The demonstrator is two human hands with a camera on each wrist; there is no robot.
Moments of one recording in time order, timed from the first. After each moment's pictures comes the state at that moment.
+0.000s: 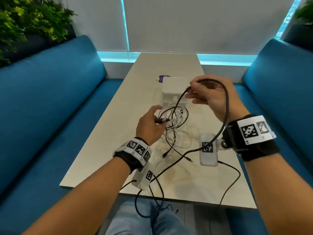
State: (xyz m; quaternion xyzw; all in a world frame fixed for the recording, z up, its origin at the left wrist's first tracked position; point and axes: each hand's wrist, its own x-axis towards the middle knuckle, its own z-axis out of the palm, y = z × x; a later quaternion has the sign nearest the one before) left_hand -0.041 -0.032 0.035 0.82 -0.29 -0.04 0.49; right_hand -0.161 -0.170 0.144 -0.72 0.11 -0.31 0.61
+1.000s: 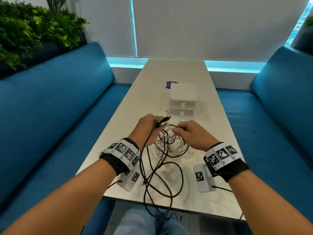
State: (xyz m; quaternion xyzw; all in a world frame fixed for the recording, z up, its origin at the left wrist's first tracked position) left_hand -0.017 -0.003 0.058 0.82 -0.41 -0.04 0.41; right_hand -0.124 -0.153 0.052 -0.90 0.13 -0.08 0.40
